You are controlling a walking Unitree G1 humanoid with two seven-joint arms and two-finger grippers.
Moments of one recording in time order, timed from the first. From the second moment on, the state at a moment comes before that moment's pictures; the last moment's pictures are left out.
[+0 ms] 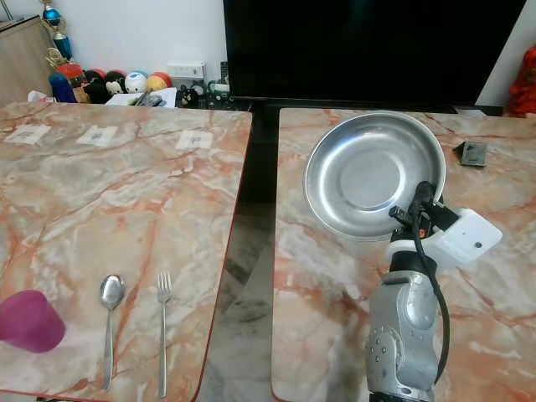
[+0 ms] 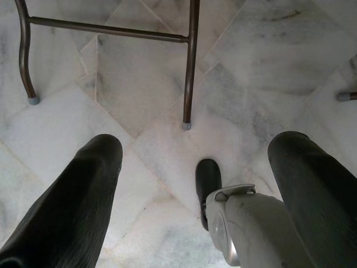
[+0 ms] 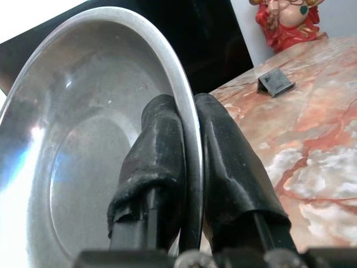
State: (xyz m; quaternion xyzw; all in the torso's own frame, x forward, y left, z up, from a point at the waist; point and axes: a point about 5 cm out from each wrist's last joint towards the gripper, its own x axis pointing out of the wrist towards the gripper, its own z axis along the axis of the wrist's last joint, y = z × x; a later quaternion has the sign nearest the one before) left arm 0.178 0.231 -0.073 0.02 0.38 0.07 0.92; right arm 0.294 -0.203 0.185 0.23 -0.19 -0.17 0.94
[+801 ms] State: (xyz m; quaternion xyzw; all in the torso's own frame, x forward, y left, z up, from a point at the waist) left arm 0.180 0.228 -0.072 0.02 0.38 0.07 0.92; right arm 0.290 -0.208 0.169 0.23 -0.16 -0.19 0.94
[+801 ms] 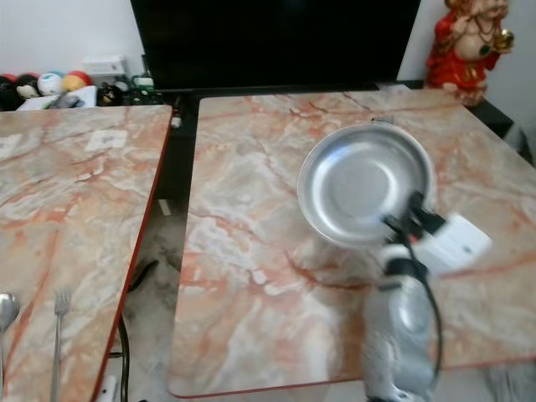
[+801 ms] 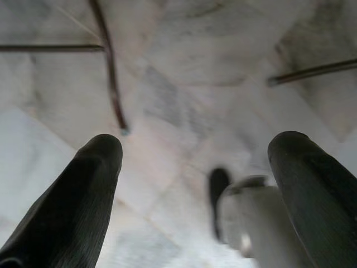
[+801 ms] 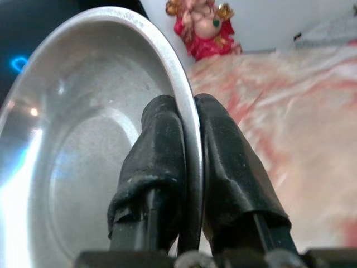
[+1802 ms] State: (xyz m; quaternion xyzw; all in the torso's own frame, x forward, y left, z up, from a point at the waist) left arm 0.178 0.233 -0.072 0.03 0.39 0.06 0.92; right arm 0.285 -0.211 0.126 0.36 -0.02 -0.26 0.90
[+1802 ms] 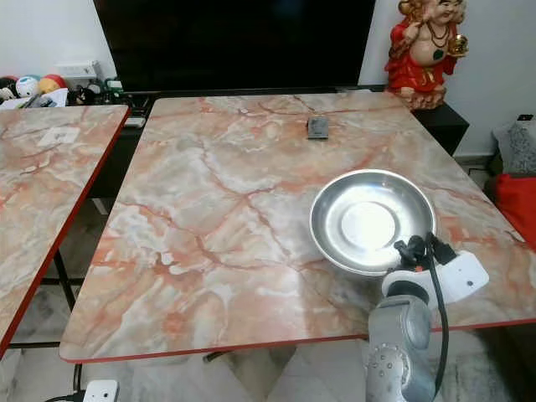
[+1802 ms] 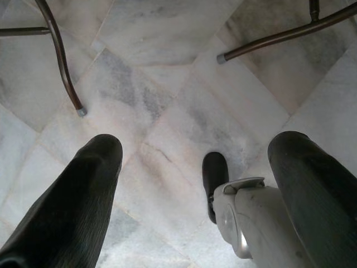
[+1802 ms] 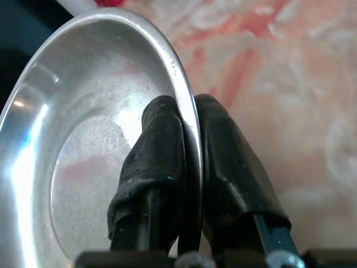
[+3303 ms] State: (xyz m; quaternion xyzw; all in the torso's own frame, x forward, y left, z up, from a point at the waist) left arm 0.179 0.234 -0.072 0.06 0.39 0.05 0.92; right arm 0.266 -0.199 0.109 0.39 0.16 -0.22 0.88
